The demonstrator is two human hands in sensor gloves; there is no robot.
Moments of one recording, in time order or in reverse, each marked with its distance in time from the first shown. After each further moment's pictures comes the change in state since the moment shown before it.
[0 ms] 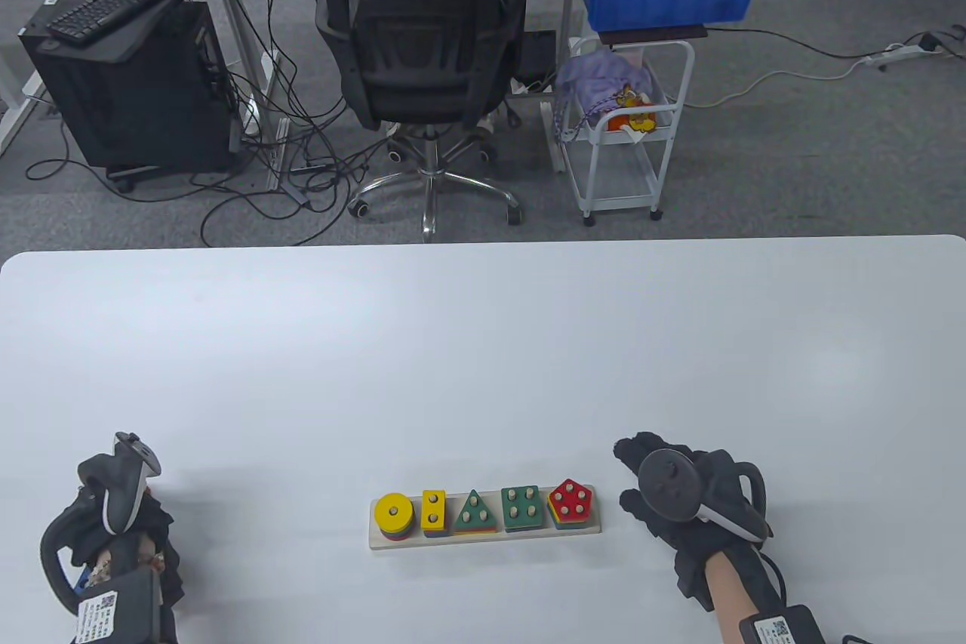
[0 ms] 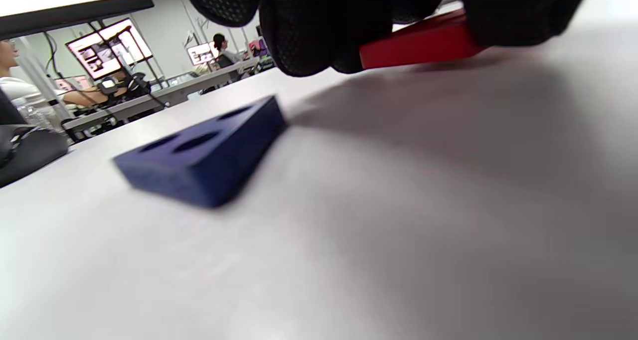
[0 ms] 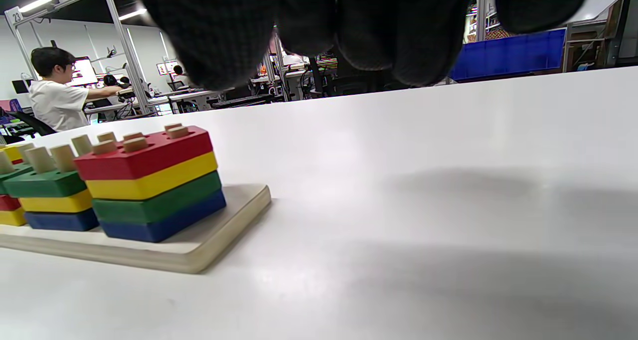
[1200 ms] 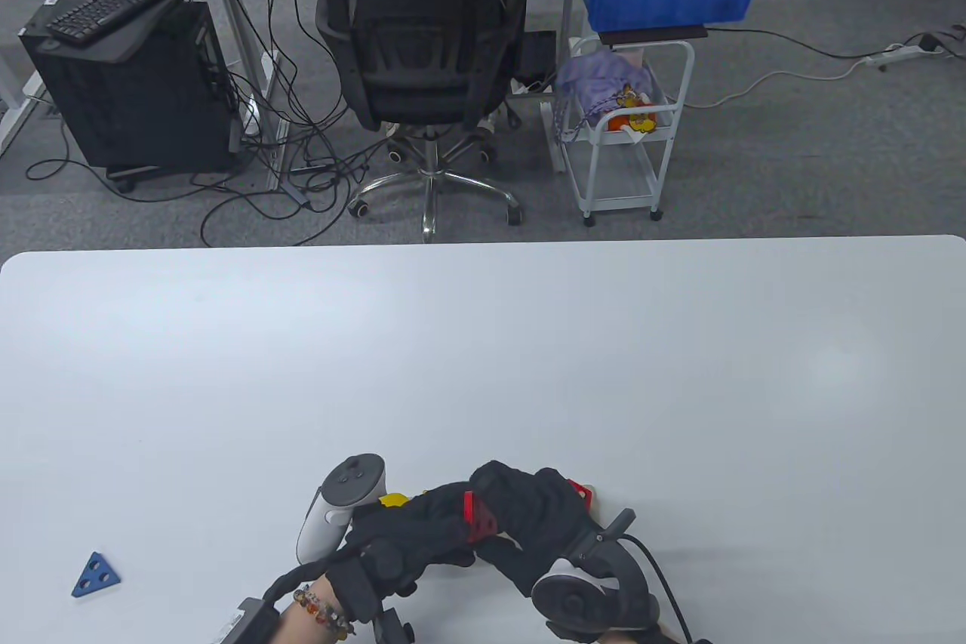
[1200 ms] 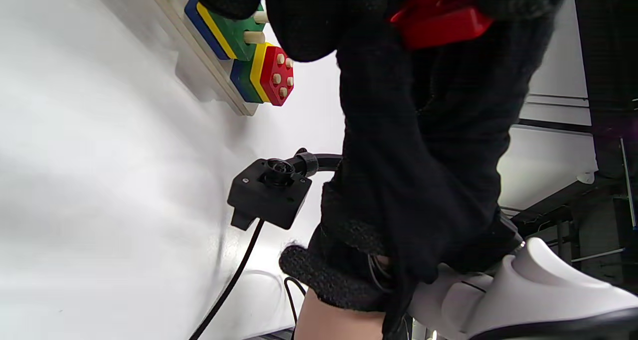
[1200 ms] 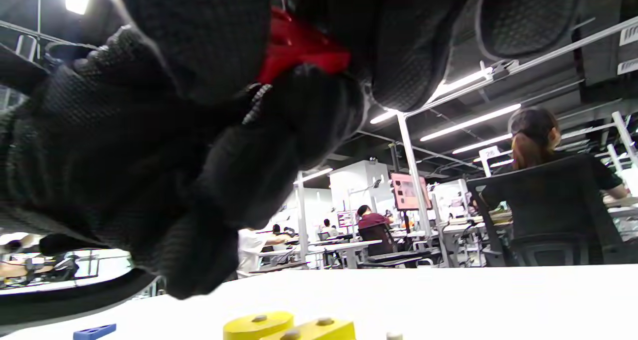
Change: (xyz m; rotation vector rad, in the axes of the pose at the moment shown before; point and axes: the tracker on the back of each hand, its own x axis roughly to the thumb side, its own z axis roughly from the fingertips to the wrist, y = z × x) left_hand 0.127 0.016 0.266 -1.277 -1.417 0.974; right_hand 0.149 -0.004 0.037 -0.505 -0.487 -0.162
